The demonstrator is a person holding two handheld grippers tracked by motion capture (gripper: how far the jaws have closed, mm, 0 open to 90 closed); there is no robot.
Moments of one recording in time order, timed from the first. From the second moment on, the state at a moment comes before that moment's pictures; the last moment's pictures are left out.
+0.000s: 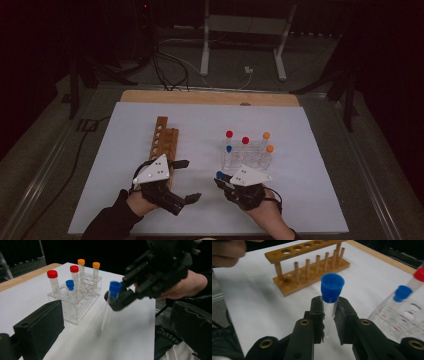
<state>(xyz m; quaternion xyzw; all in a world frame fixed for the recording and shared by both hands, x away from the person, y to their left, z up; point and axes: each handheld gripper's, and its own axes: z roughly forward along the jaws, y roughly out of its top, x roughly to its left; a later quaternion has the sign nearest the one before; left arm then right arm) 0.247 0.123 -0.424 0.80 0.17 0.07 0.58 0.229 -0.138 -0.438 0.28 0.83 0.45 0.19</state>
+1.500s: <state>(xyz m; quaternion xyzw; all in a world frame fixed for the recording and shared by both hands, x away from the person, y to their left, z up) 0.264 0.083 -0.431 0.82 0.12 0.06 0.55 0.224 -0.128 -0.441 0.26 0.84 0.45 0.17</state>
